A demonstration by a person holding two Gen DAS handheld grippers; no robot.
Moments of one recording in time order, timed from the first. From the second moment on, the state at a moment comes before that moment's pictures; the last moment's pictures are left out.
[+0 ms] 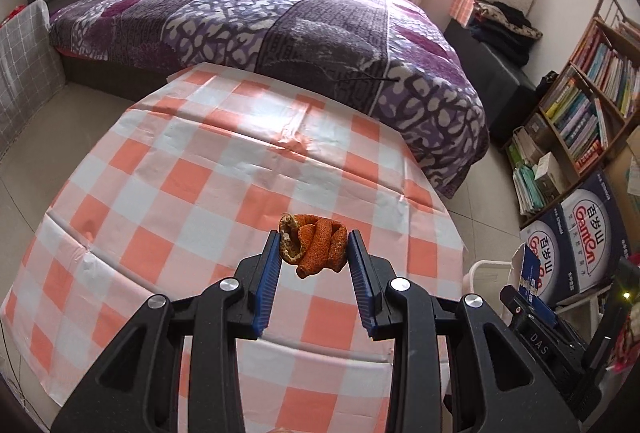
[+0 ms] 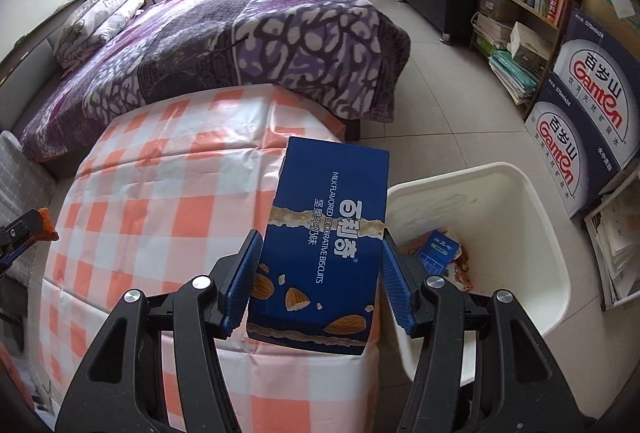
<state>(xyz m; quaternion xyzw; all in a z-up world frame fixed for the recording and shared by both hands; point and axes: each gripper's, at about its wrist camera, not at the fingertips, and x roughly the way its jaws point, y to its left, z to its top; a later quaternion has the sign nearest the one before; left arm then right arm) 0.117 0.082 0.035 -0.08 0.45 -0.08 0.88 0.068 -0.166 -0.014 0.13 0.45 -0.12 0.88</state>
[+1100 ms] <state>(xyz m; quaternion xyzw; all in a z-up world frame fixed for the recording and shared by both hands) 0.036 -0.210 0.010 0.04 0.45 -0.32 0.83 -0.097 -0.370 0.009 0.23 0.34 -0.35 0.84</state>
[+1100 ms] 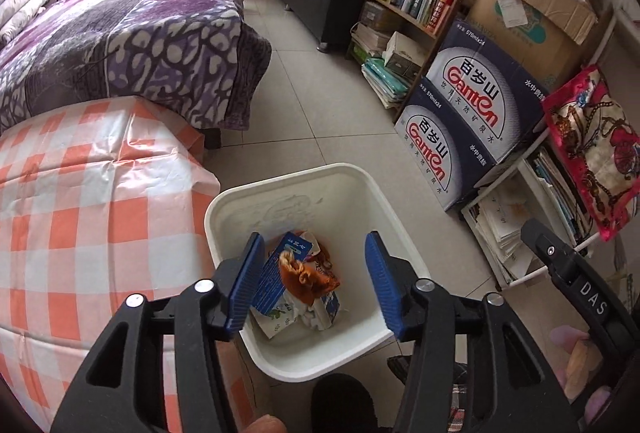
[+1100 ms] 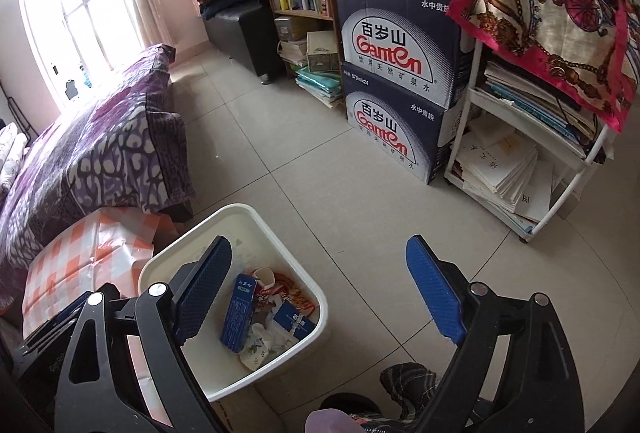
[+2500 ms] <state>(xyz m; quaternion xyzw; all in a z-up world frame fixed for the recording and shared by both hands) -0.011 -0.092 0.028 0.04 0.34 -0.15 0.93 -0.112 -0.249 0.023 0.07 0.23 -0.32 0.92</state>
